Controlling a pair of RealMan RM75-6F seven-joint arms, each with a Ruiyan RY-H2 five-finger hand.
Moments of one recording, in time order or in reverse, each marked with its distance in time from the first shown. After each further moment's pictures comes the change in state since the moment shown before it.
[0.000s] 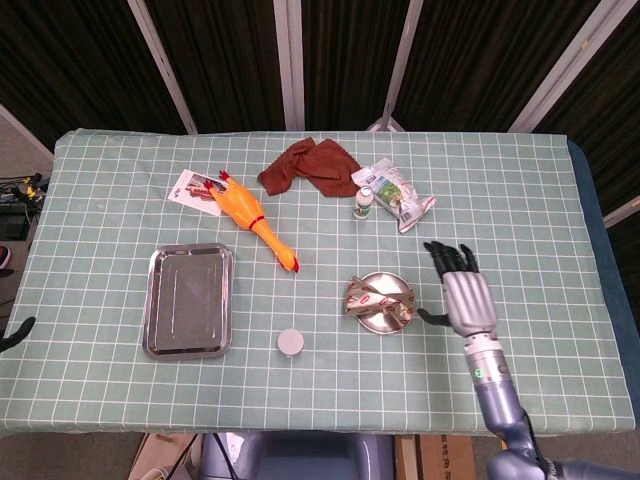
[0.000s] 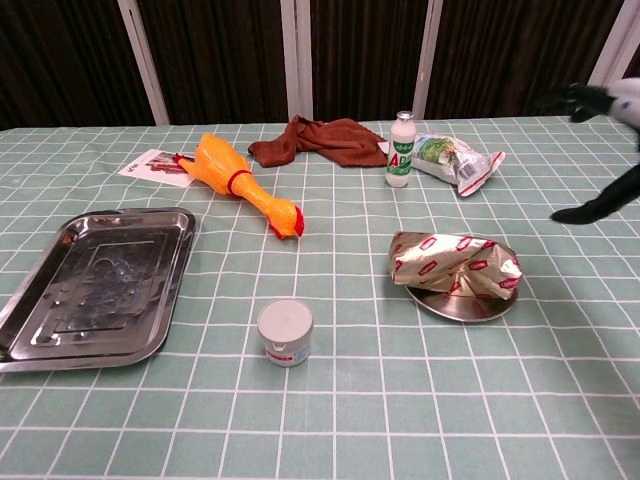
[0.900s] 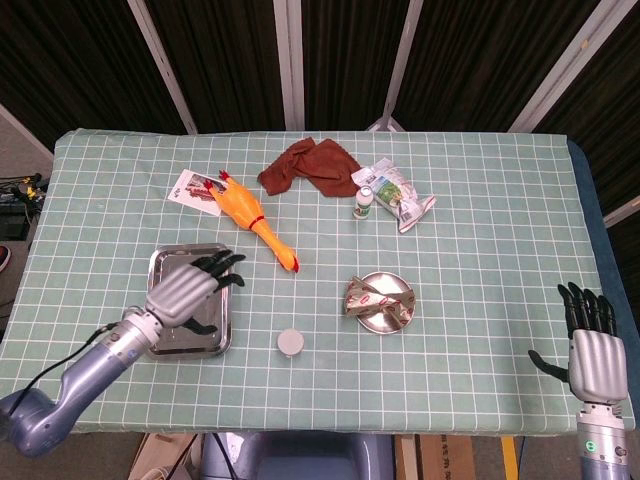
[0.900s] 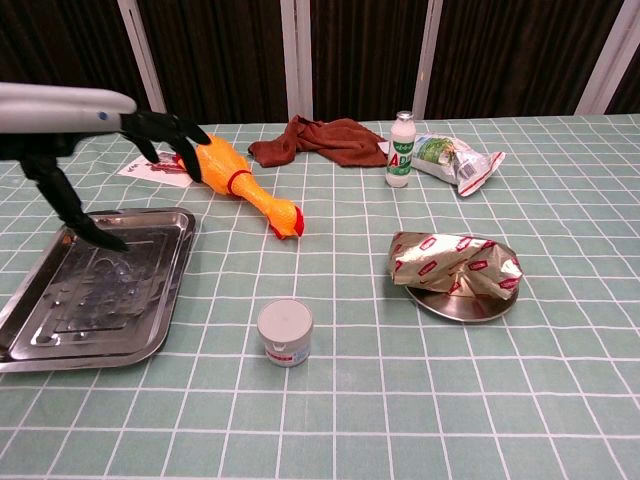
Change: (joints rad) left arm -0.611 -0.020 -0.024 -0.263 -0.095 -0.834 0.224; right arm -0.351 0.094 -0.142 0.247 -0.257 0.261 0.303
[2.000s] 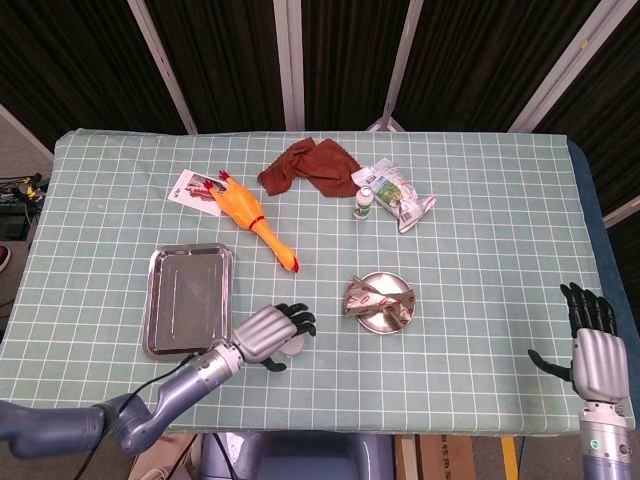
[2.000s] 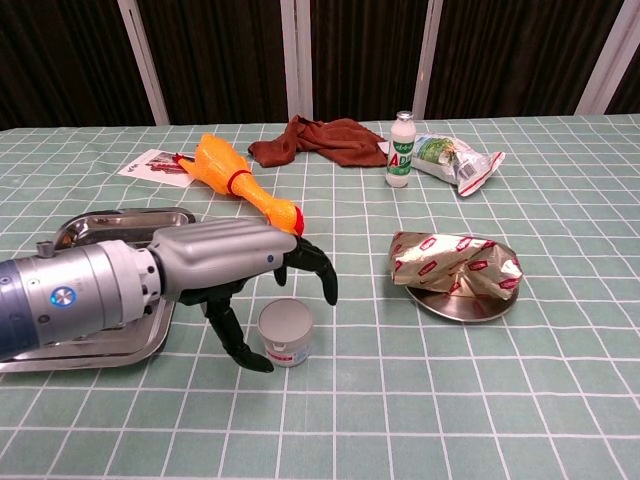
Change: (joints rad) left arm -0.109 -0.469 0.123 0.307 0.111 0.083 0.015; right arm -0.026 0.011 0.048 -0.004 0.003 -0.059 0.085
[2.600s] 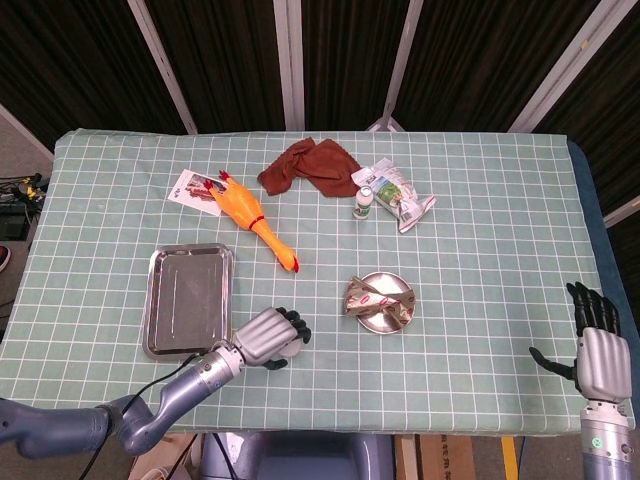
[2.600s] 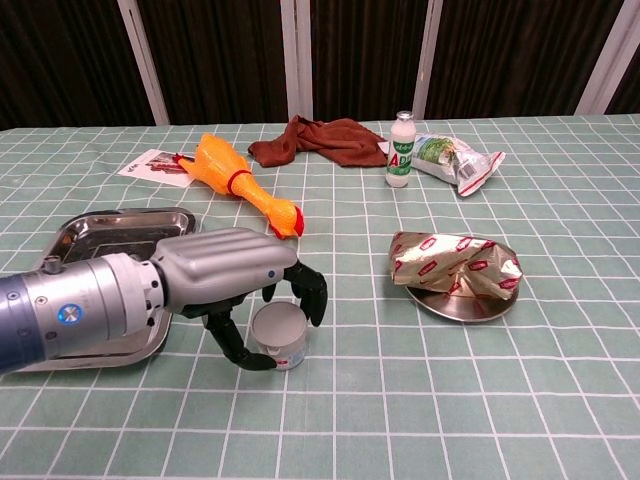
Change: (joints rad) left arm -0.004 -0.027 0.026 0.039 -0.003 0.014 0.052; right arm -0.012 -0.007 0.028 -0.010 0.023 -0.009 0.037
